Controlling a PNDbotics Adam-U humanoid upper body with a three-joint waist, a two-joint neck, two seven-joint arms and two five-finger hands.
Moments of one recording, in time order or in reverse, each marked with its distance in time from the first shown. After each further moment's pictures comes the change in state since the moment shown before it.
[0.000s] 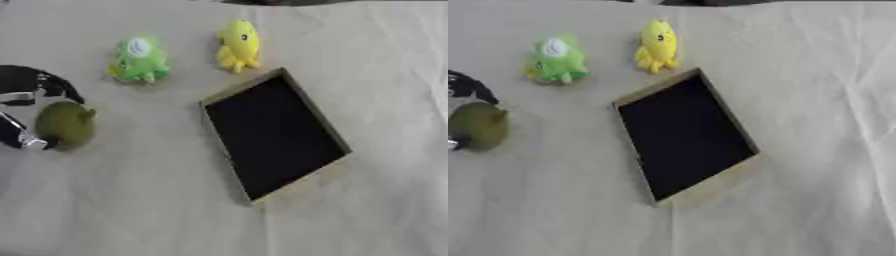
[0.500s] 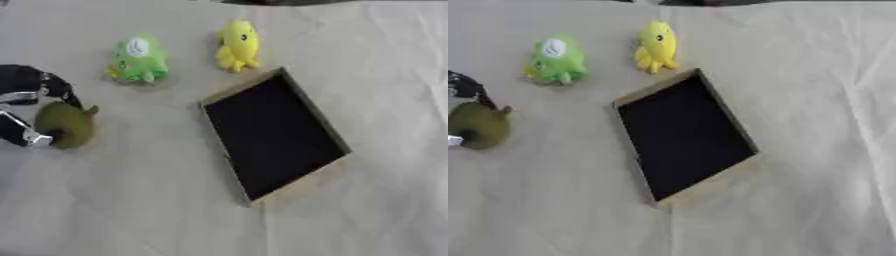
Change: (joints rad) left arm 0.003 -0.009 0.015 -0.051 0.041 0.009 0.019; right arm 0.010 0.006 -0.006 0.000 -0.003 0.004 0.002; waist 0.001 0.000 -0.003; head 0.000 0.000
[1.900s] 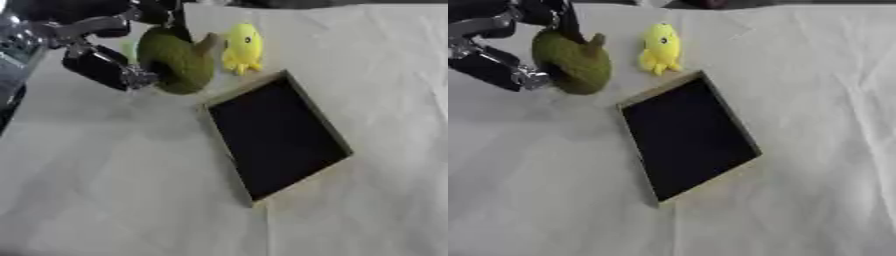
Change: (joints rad) left arm -0.339 -0.314 -0.113 -0.250 0.196 -0.034 0.042; right arm -0.015 0.015 0.003 0.000 -0.015 0.005 -0.002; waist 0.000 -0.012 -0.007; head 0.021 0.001
